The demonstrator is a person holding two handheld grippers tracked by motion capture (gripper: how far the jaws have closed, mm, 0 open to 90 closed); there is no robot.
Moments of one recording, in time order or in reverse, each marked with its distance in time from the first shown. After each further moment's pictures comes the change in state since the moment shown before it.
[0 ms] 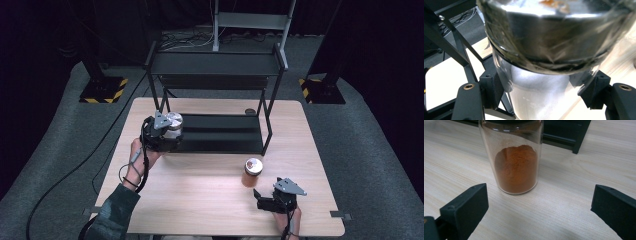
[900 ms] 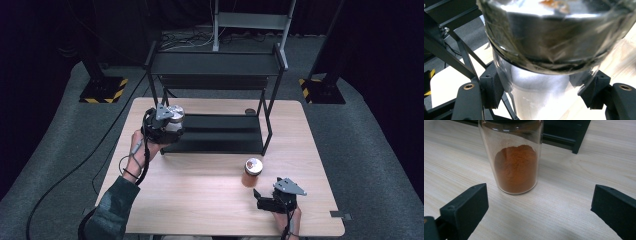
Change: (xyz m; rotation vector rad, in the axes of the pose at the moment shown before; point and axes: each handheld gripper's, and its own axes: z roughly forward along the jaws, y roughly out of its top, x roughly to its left) left arm 0.008 0.022 0.003 0.013 -0.001 0.020; right arm 0.001 0.000 0.000 0.001 -0.003 -0.001
